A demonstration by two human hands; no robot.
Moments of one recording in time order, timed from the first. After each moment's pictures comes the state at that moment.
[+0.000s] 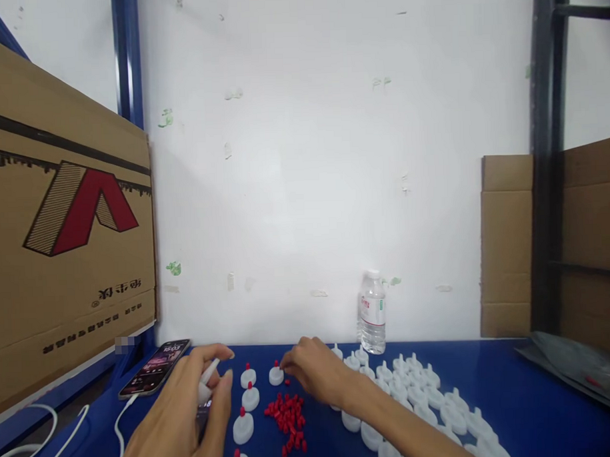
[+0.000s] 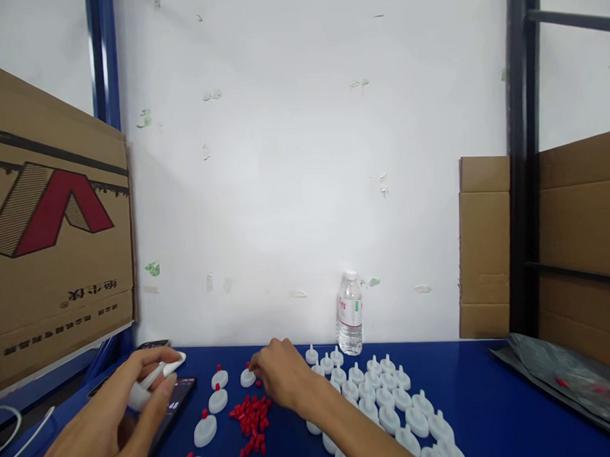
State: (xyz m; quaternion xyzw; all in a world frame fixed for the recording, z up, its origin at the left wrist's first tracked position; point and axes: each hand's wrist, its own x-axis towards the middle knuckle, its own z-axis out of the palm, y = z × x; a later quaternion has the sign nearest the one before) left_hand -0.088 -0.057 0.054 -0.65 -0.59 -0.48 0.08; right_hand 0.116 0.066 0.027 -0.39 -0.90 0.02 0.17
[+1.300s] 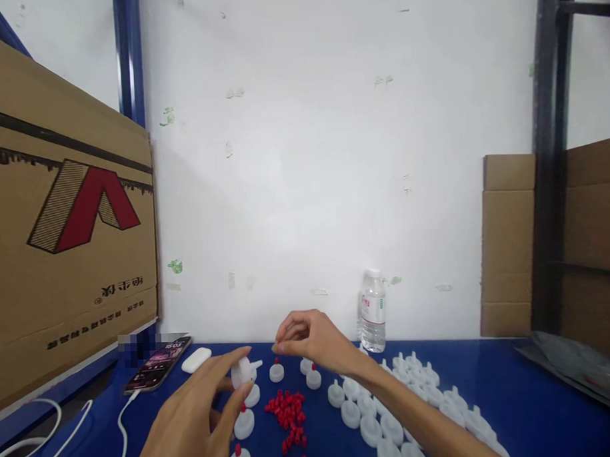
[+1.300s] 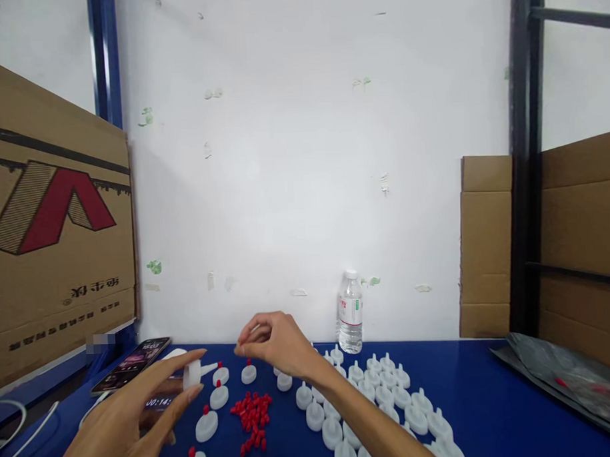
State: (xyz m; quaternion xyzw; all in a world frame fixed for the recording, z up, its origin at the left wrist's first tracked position) left_hand -0.089 -0.048 0.048 -0.69 -0.57 -0.44 -0.02; right_hand 0.122 0.059 0.058 -0.32 -0.87 0.22 0.31
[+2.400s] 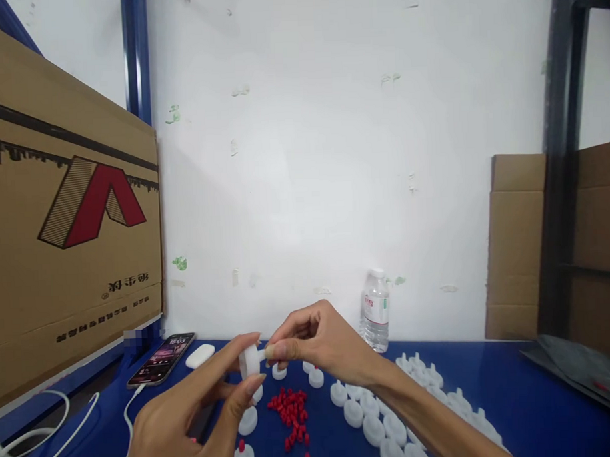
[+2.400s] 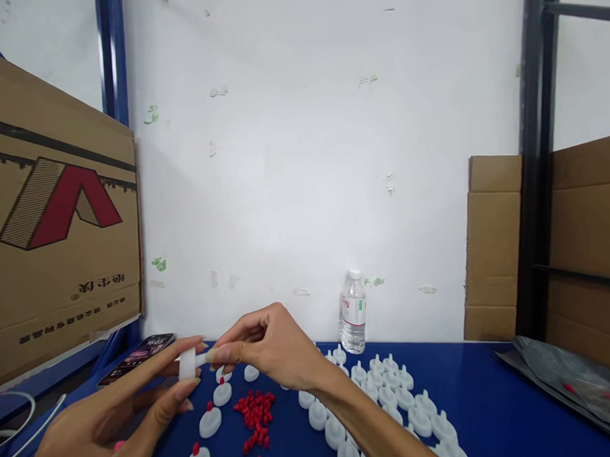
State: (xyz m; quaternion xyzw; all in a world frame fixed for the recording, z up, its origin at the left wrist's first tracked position) left_hand -0.075 -0.068 0.054 -0.64 -0.52 -0.57 0.01; right_hand 0.117 0.002 0.106 -0.19 -0.75 0.49 0.40
